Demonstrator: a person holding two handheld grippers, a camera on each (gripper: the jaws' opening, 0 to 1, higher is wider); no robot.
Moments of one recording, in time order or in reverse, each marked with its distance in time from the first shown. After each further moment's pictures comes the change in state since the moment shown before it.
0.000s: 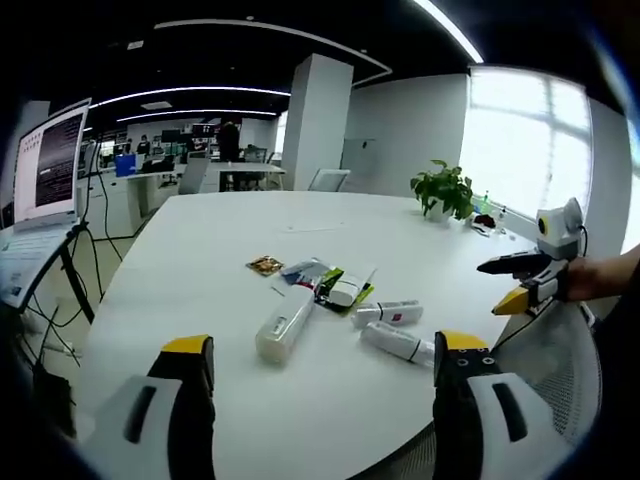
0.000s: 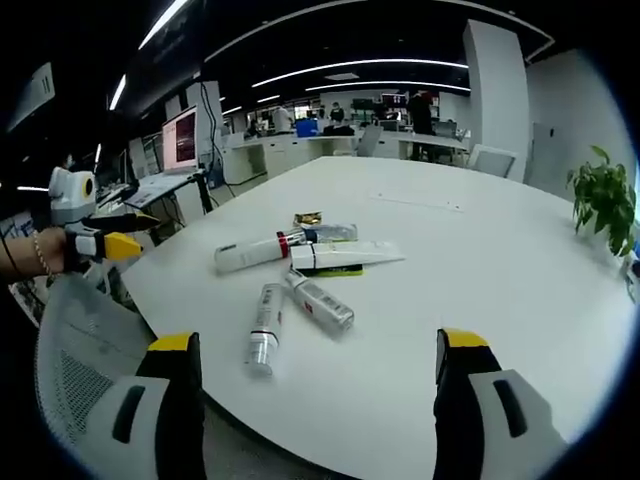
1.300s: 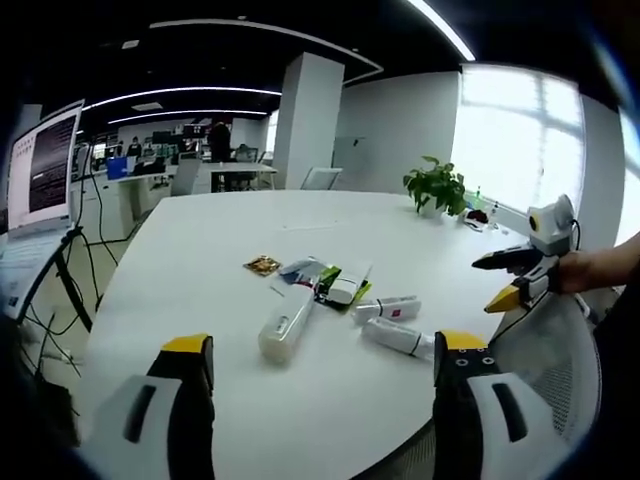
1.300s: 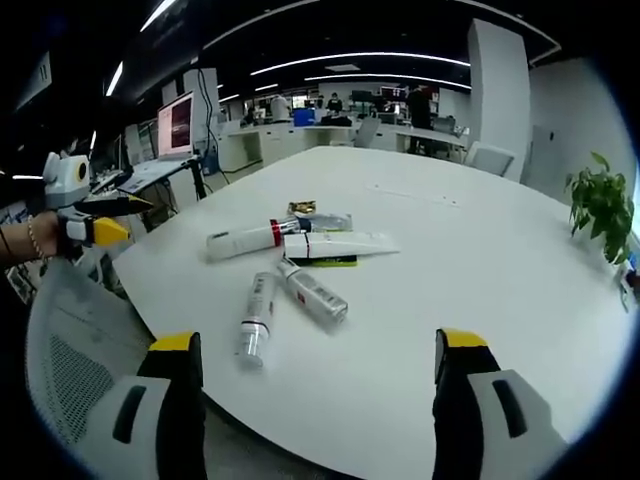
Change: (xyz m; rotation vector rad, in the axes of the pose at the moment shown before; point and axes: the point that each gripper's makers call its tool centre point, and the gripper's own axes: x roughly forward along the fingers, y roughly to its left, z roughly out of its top) left arm 0.000 0.001 -0.003 0.029 0.021 -0.046; right arm 0.005 -0.004 -0.011 -0.035 0.054 -0.026
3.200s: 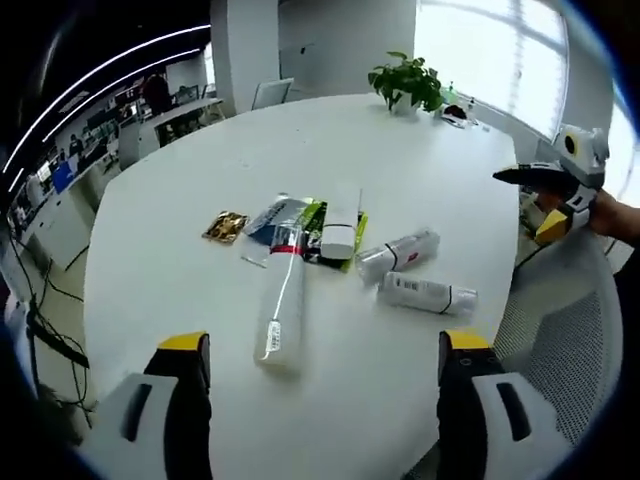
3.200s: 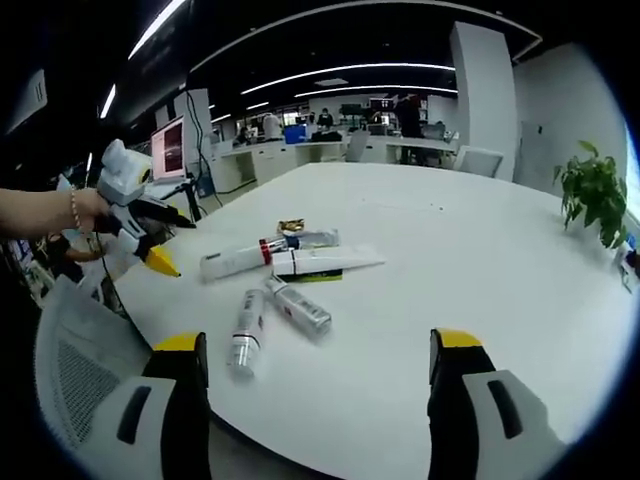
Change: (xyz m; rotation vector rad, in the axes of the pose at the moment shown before) left arm 0.096 0.011 -0.011 0.253 0.445 -0.119; right arm -0.012 -0.021 0.011 0.069 -0.077 -0.007
